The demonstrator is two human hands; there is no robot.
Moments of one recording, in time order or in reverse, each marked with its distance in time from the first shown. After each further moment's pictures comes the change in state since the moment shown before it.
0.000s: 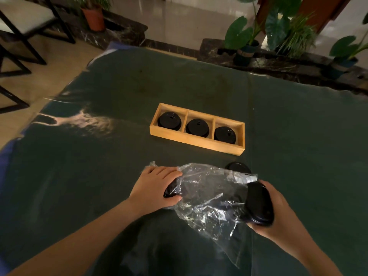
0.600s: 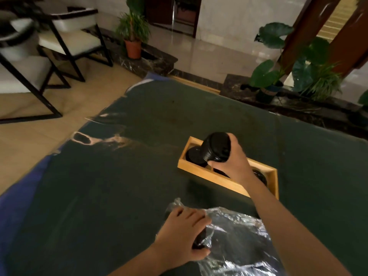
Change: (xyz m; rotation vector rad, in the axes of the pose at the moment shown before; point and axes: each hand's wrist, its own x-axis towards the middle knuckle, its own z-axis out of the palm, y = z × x) left_hand 0.004 0.003 0.003 -0.065 -0.088 0.017; right_hand 0.242 -0.162 0.048 0.059 0.071 -0.205
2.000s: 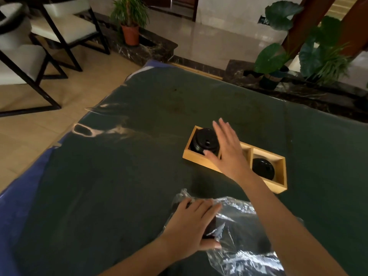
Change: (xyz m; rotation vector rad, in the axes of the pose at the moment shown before) left_hand 0.000 -0.013 -0.003 0.114 0.039 0.045; right_hand -0.002 -0.019 0.037 -0.344 -0.010 -0.279
